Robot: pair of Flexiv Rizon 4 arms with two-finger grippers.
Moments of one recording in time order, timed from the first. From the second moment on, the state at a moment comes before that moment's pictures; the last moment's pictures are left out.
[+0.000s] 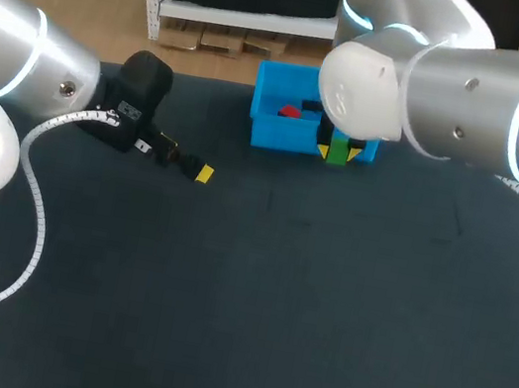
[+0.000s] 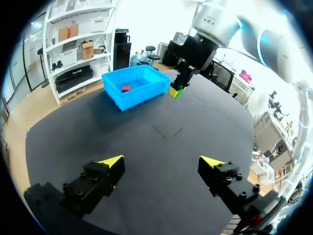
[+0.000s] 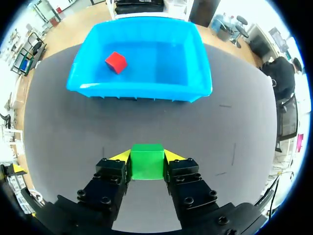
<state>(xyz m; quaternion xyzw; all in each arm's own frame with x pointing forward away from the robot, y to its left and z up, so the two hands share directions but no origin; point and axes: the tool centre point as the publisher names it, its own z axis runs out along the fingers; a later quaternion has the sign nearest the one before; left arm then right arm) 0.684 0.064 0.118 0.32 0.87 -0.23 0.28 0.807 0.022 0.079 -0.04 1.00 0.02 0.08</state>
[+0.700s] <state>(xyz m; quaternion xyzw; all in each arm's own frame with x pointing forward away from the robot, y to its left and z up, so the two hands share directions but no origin) 0.684 0.064 0.118 0.32 0.87 -0.23 0.28 0.795 0.018 0.138 -0.04 0.99 0.05 0.11</state>
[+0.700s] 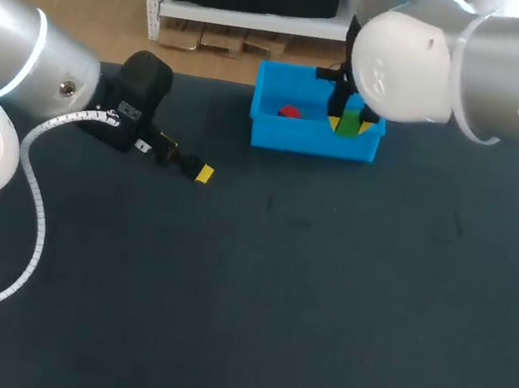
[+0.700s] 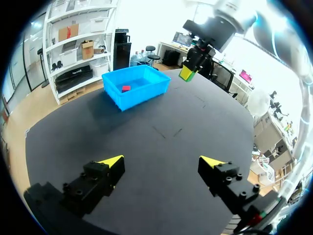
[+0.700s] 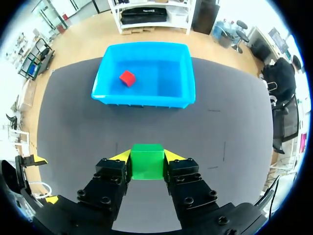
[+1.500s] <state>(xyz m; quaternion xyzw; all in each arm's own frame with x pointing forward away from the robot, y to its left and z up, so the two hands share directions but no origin) 0.684 0.064 0.118 0.32 0.87 -0.23 0.28 0.811 0.016 0.152 -0.03 0.98 0.09 0.17</state>
